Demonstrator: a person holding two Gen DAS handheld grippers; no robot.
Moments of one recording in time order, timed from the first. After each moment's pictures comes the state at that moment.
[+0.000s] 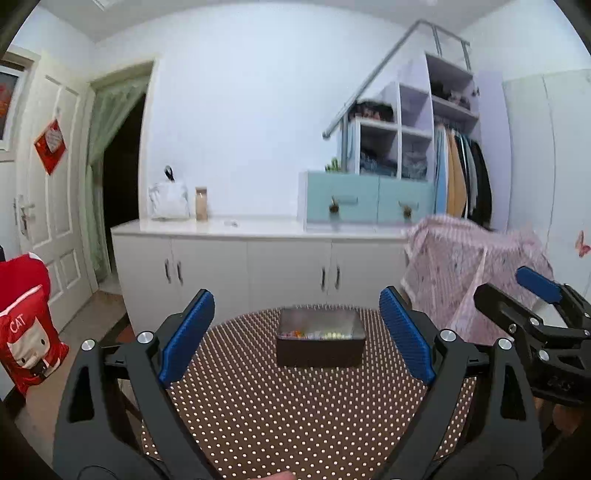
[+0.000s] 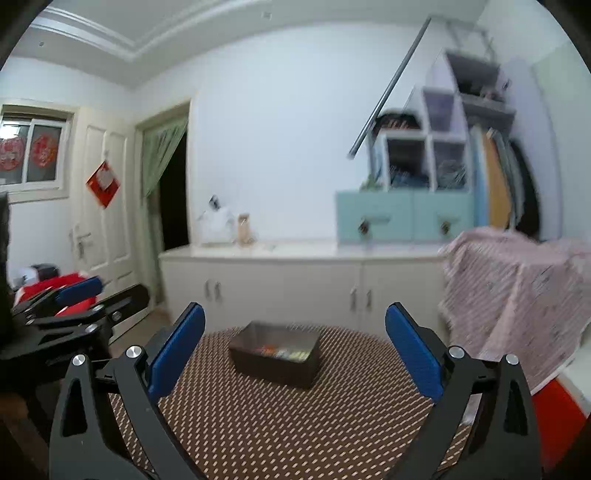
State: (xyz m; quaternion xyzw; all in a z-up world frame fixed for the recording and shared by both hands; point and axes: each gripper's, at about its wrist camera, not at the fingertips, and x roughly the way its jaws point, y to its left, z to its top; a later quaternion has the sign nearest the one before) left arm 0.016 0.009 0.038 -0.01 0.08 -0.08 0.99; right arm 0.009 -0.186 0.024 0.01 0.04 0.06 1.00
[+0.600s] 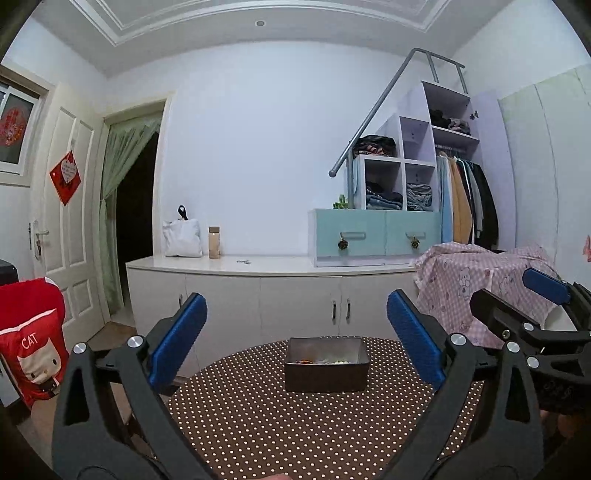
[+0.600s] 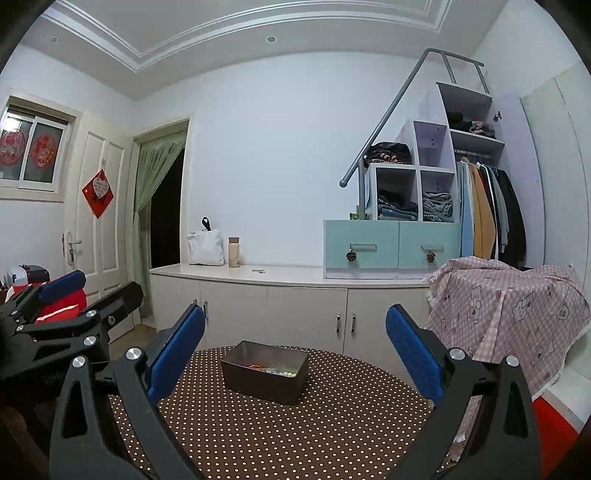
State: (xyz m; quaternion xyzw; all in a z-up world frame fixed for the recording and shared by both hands) left arm -0.016 -0.002 0.043 0.00 0.01 -0.06 1.00; right arm -0.002 -0.191 0.022 0.00 0.02 0.05 1.00
